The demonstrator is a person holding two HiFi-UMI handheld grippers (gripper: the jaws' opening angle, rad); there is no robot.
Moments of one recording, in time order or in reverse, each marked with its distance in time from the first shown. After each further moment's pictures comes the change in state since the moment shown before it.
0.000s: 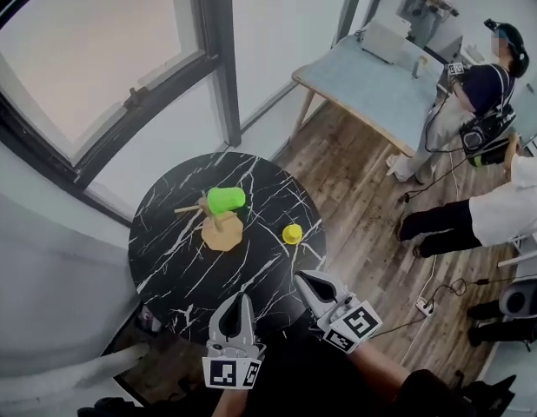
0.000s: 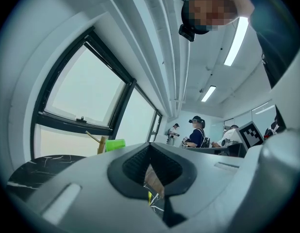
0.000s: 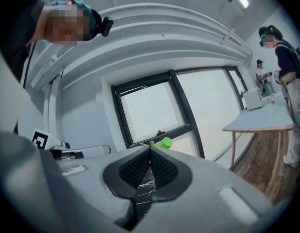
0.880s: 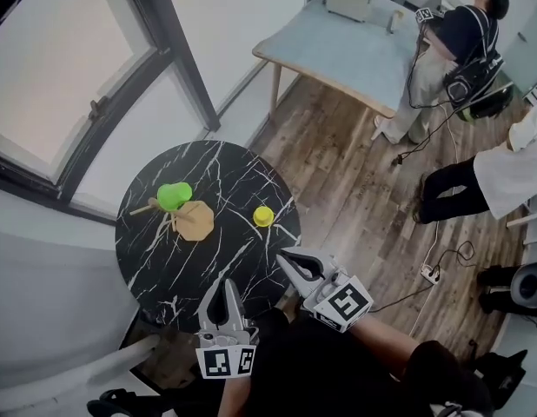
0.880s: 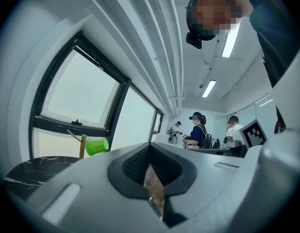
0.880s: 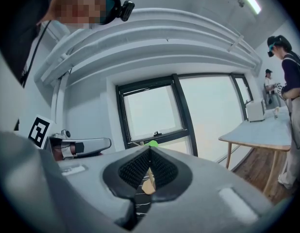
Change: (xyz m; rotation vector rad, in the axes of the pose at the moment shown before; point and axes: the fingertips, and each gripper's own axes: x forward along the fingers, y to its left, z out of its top) left arm 0.043 -0.086 -0.012 0.059 0.005 0.036; right arm -0.055 -0.065 0.026 -0.122 0.008 0.044
